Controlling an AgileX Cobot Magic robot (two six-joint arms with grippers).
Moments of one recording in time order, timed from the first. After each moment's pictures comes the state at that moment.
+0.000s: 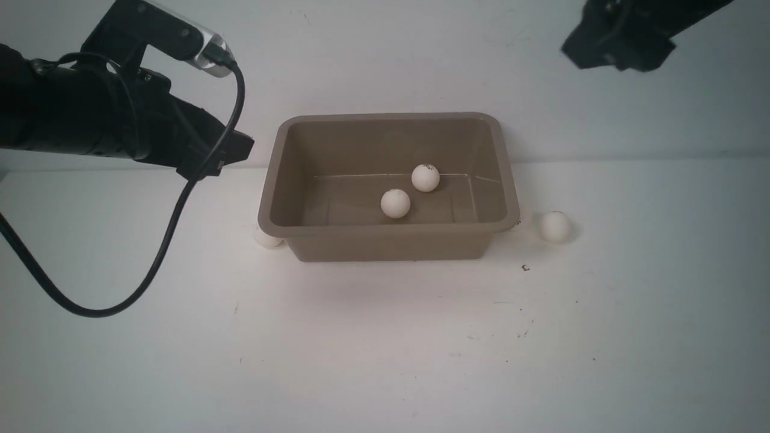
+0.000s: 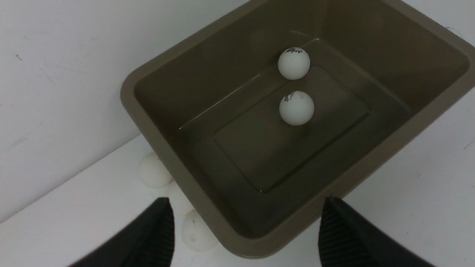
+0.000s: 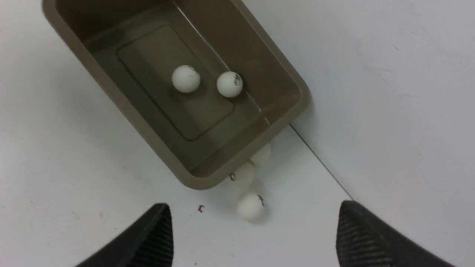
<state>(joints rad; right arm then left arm) 0.44 1.51 -1.83 -0.08 1.27 -0.46 -0.02 1.50 -1.18 -0.85 0.61 1.15</state>
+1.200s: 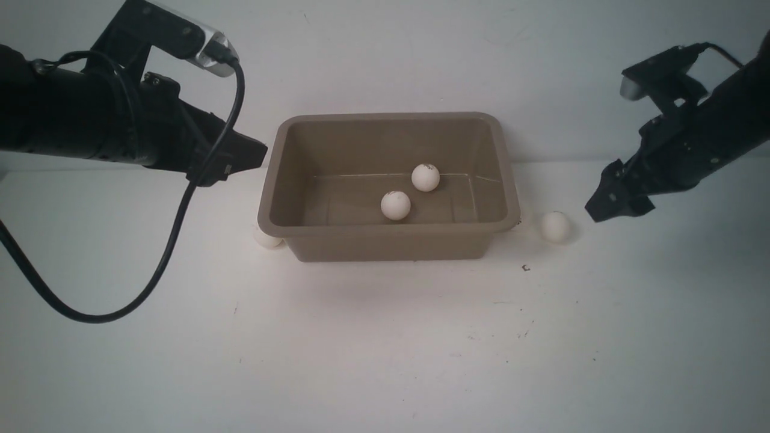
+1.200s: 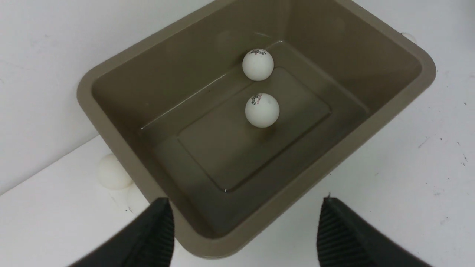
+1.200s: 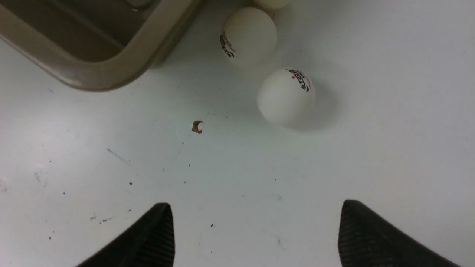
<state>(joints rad) 0.06 1.84 -1.47 0.36 0.98 -0.71 -0.02 1.50 -1.18 -0.90 0.70 1.15</state>
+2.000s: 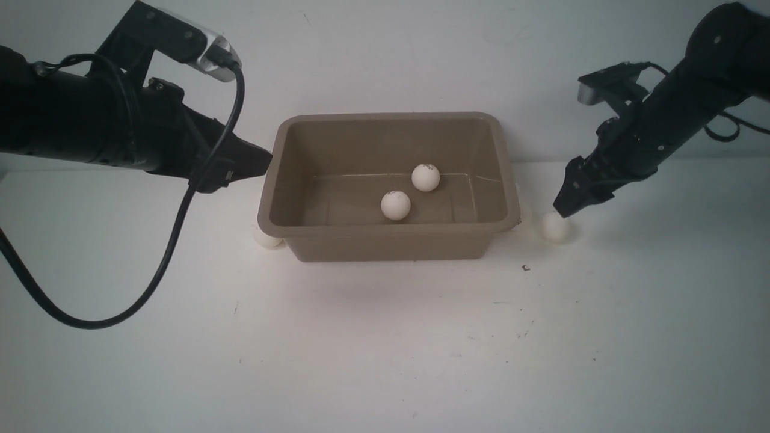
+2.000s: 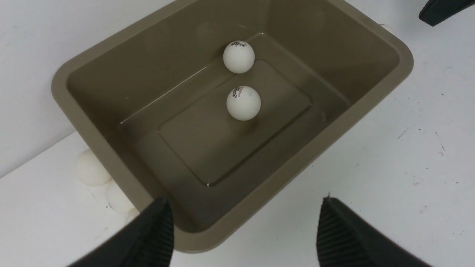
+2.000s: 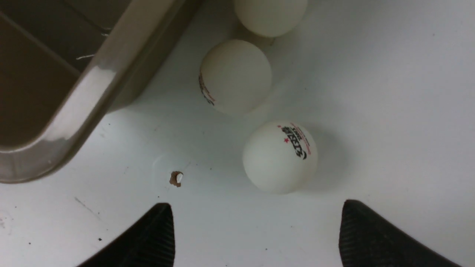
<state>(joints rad) 0.07 2.12 -1.78 0.38 1.13 -0.73 -0.02 1.50 -1.18 -0.90 0.73 1.15</state>
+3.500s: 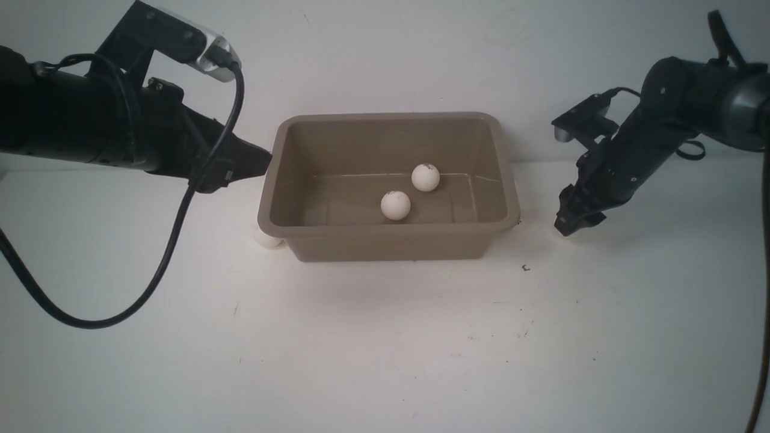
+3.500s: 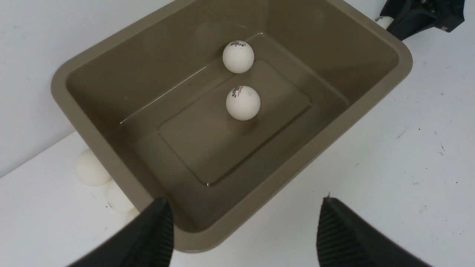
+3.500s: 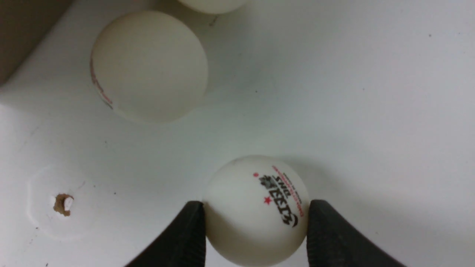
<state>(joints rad) 0.11 2.24 -1.79 0.23 1.00 -0.73 -0.02 1.50 -1.18 -0.90 0.73 1.15</state>
